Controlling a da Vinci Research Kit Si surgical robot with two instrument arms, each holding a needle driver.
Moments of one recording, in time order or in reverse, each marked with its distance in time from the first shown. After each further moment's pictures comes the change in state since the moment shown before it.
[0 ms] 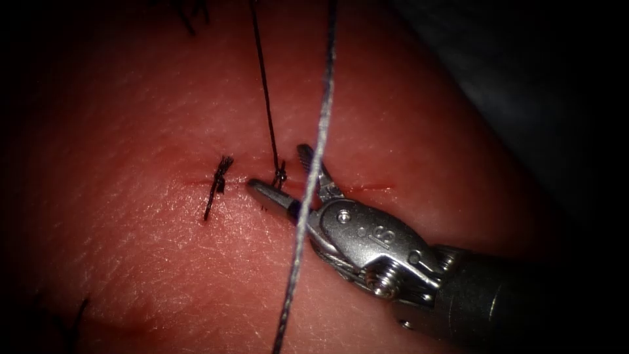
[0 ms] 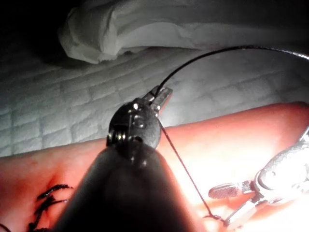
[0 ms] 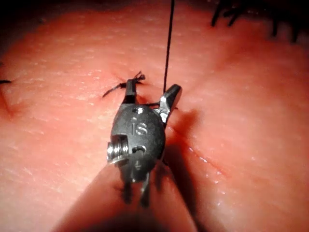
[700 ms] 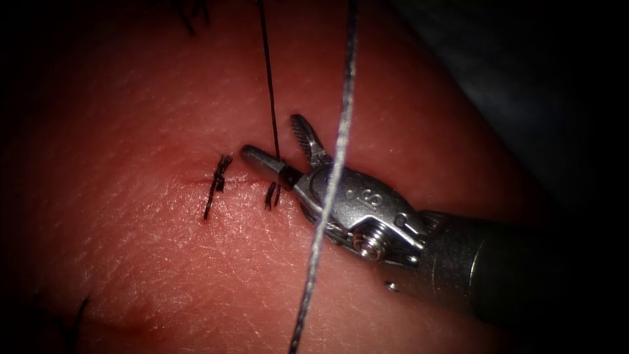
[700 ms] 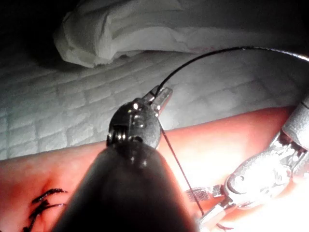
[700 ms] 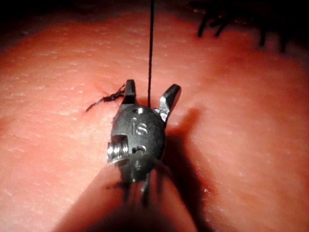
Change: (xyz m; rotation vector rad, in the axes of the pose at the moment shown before) right arm 0.000 0.001 0.003 -0.034 -0.007 0.003; left arm 0.001 0.001 0.000 -0.010 0.011 0.003
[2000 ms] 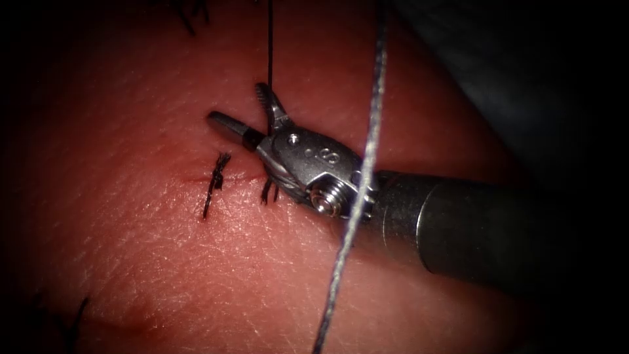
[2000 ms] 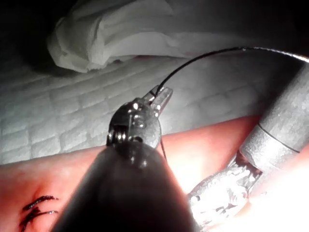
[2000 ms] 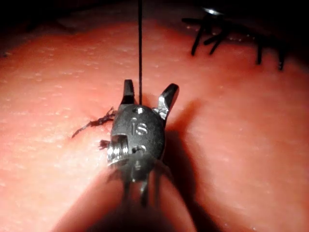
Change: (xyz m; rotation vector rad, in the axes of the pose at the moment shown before) right arm 0.000 -0.001 0.006 0.015 0.004 0.011; left arm 0.001 0.001 0.001 -0.019 0.017 0.008
